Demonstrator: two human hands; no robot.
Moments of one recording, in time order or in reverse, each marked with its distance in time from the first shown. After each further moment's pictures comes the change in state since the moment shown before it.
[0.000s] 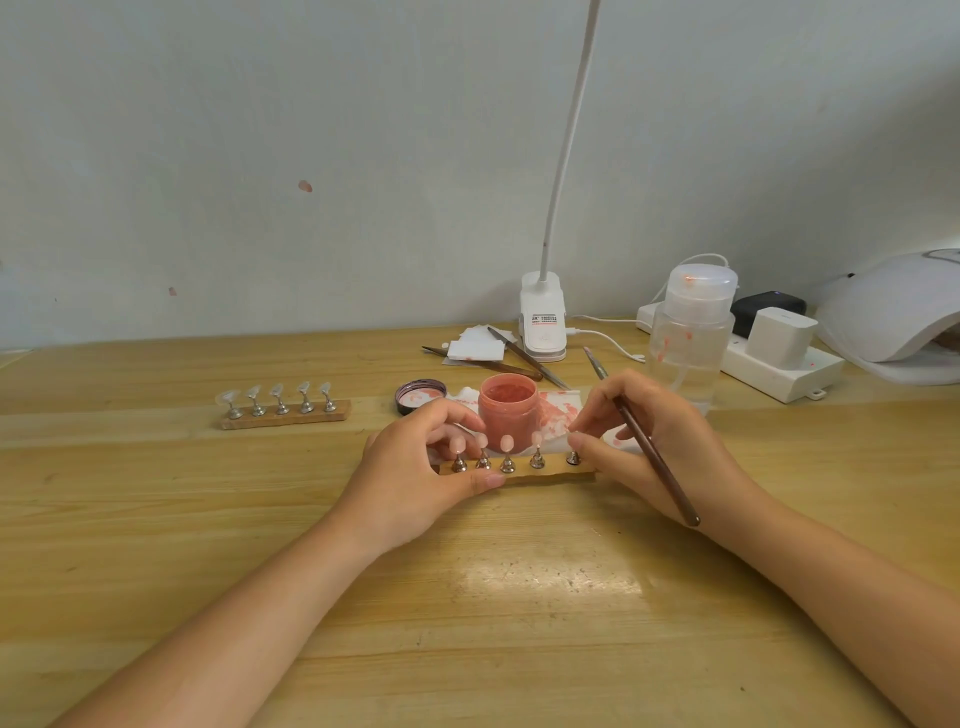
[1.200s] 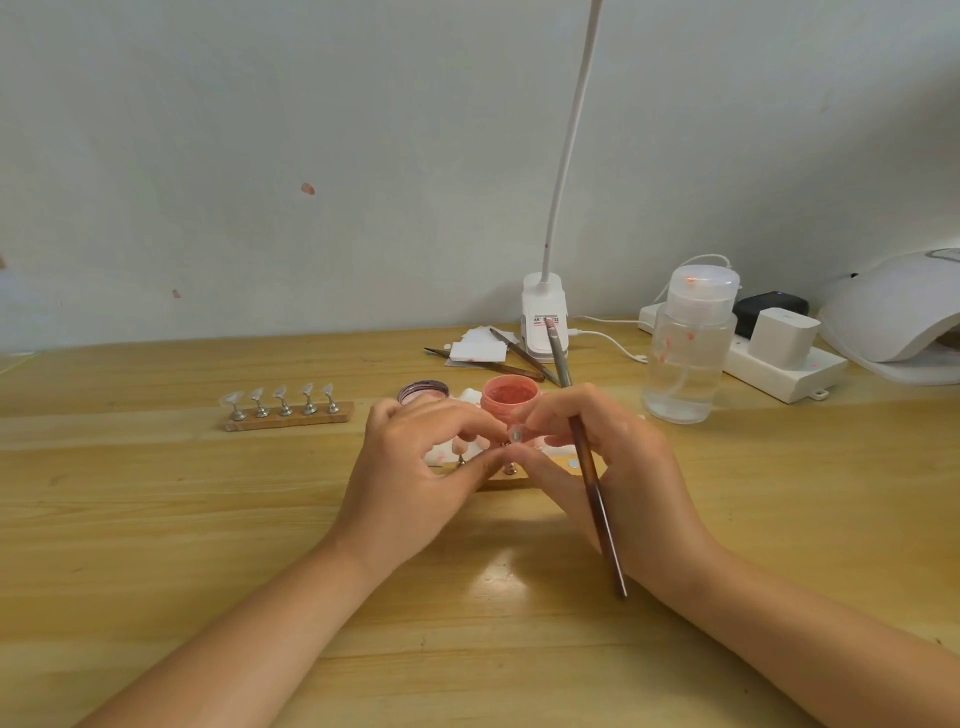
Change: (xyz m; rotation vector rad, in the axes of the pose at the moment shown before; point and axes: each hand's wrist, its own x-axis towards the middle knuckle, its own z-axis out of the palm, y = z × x) left_hand -0.008 0.010 0.002 0.262 0.212 0.409; right_hand -0.008 -0.026 0.038 0.044 0.189 -0.317
